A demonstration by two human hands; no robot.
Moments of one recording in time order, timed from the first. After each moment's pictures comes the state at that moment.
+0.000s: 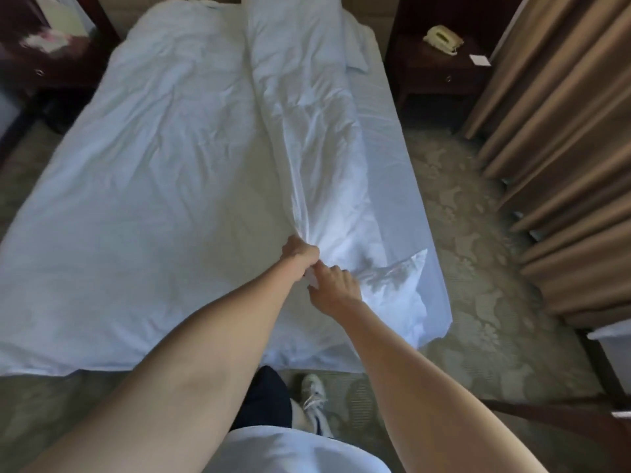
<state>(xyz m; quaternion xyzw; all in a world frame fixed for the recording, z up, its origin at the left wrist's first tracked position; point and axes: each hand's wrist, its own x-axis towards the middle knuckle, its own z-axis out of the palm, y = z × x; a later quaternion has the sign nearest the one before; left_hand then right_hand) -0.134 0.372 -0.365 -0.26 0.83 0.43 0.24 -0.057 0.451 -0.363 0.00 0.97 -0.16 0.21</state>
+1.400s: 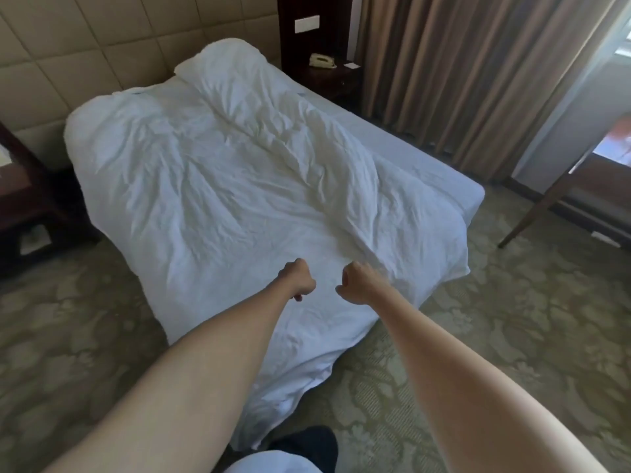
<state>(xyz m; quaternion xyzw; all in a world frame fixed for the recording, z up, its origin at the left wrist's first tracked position) -0.154 -0.384 -0.326 0.27 0.89 0.11 0.35 -0.032 -0.288 -0.310 0.35 0.90 -0.20 0.15</state>
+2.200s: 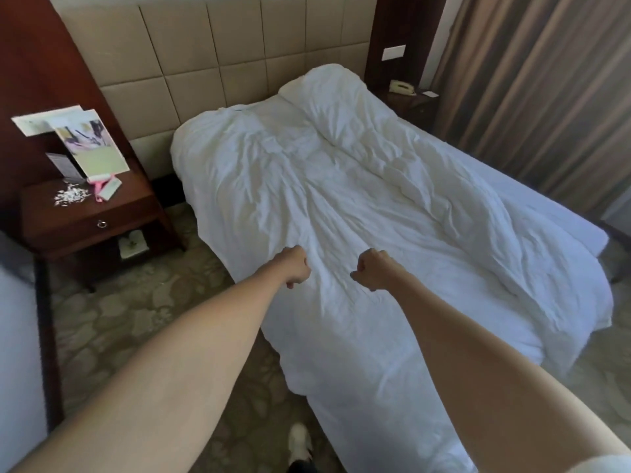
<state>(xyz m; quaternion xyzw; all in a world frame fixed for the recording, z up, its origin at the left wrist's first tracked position) -0.586 -0.731 -0.278 0.31 0.89 0.13 0.31 -0.449 -0.585 -0.265 0.34 0.90 -0.21 0.15</state>
